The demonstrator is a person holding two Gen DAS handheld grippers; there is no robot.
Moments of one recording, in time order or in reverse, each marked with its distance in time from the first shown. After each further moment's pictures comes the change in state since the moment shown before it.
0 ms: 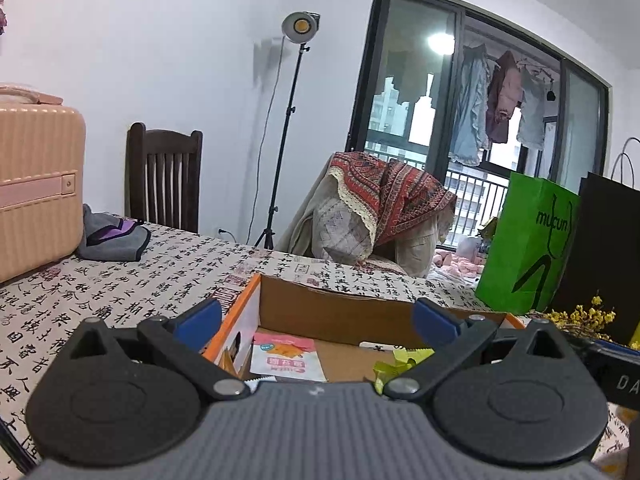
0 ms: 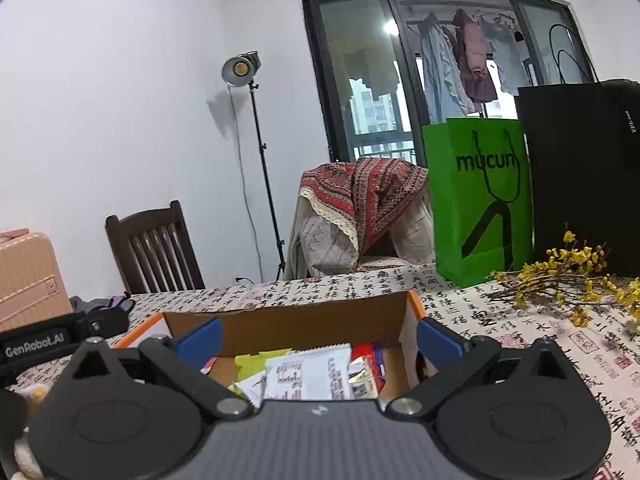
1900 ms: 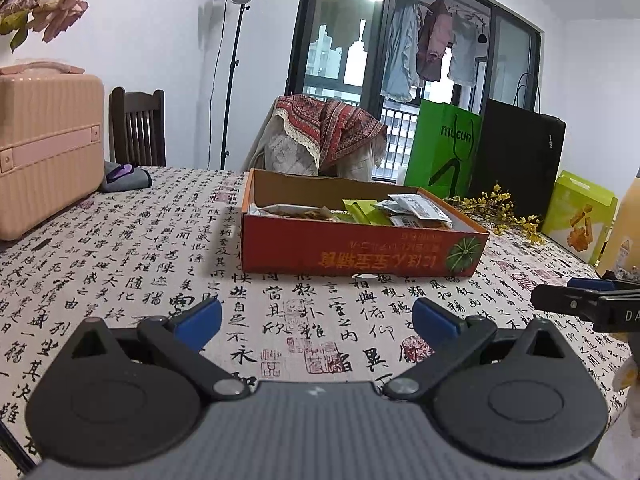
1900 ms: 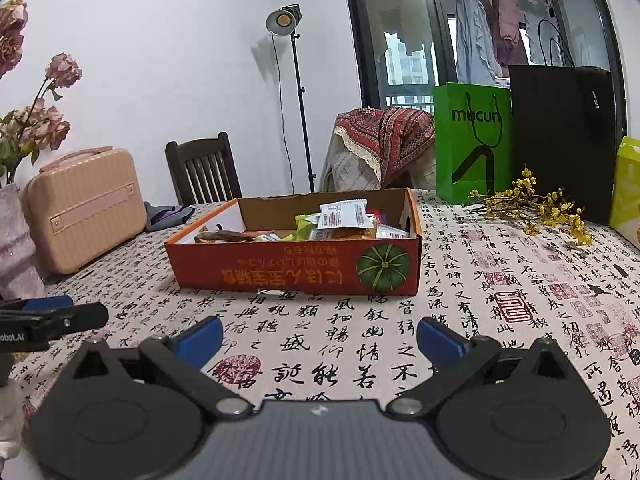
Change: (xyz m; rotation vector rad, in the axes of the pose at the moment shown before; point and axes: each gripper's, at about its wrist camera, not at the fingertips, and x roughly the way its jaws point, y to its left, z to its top) left arm -0.198 0.059 -0.073 0.120 0.177 -0.190; right arm -0.201 0.014 -0.072 -0.086 0.183 0.079
